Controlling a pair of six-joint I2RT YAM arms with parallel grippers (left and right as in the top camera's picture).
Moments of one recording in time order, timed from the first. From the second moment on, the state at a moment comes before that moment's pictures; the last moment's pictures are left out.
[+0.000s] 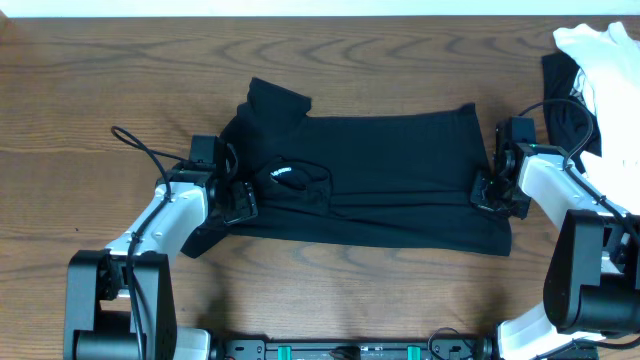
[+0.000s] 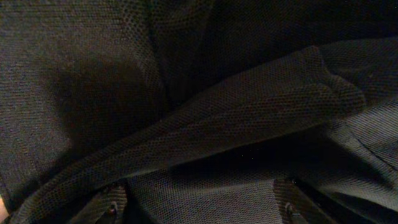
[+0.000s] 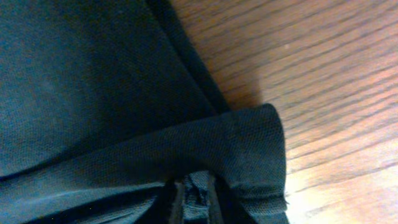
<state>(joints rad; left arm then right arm) -0.07 1.62 0.80 -0.62 0.07 -0.37 -0.08 1.76 0.97 -0.74 0.10 0.31</state>
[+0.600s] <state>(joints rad) -0.05 1.61 0.79 -0.71 0.11 -0.36 -0.12 1.77 0.97 -0.98 0.15 0.34</state>
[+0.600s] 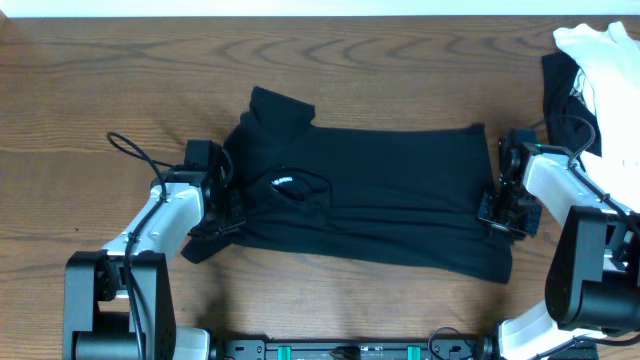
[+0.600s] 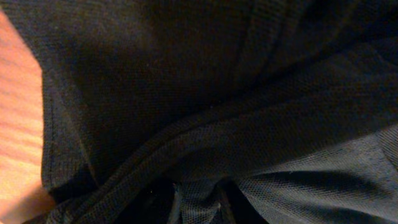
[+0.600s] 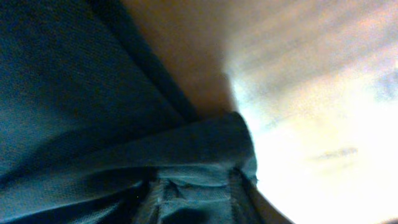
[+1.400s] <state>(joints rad) -0.05 1.46 0.79 -0.87 0.19 -0.36 -0.17 1.79 0.96 -1.06 0.23 0.36</state>
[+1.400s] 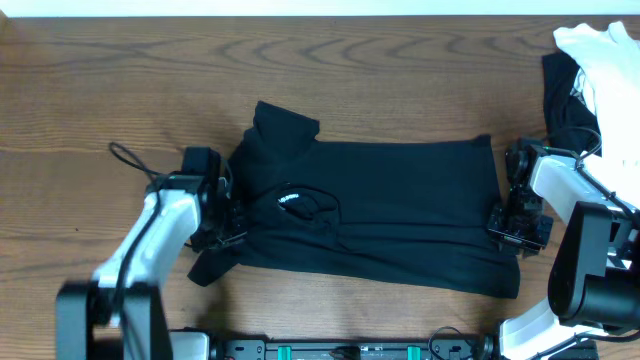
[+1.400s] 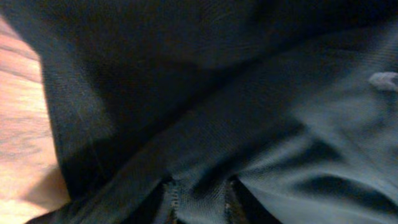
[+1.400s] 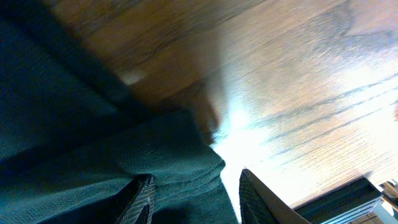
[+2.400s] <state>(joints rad) -0.05 1.50 1.25 -0.75 0.16 -0.16 -0.17 1.16 0.96 -1.00 0.06 0.25</state>
